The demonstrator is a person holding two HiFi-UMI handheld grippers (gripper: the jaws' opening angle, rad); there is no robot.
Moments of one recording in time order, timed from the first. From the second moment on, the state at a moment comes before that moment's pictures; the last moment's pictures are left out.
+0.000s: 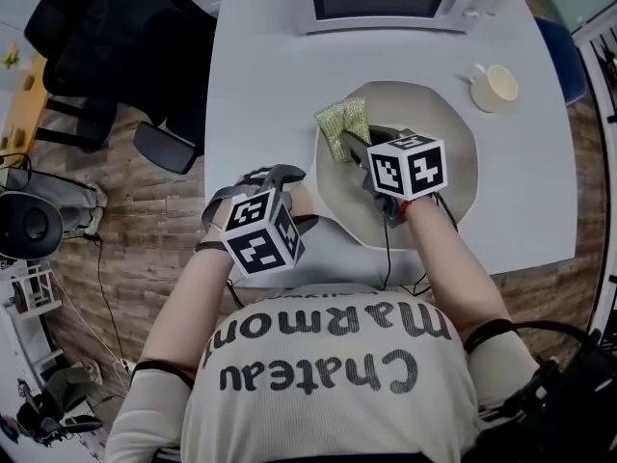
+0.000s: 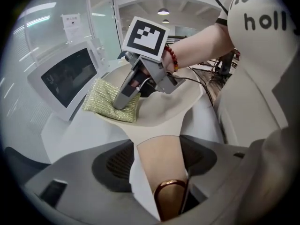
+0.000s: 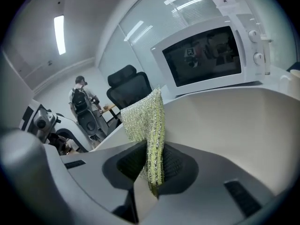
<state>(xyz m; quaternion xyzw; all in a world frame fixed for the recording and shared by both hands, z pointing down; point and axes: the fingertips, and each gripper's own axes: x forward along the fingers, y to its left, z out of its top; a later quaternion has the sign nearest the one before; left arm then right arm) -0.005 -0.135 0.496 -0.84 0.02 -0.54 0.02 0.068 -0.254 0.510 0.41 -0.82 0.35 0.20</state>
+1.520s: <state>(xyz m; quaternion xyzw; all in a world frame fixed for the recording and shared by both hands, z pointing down) -0.013 -0.136 0.498 -0.84 -0.02 -0.54 0.05 0.254 -0.243 0.545 0.69 -0.35 0.60 -0.20</state>
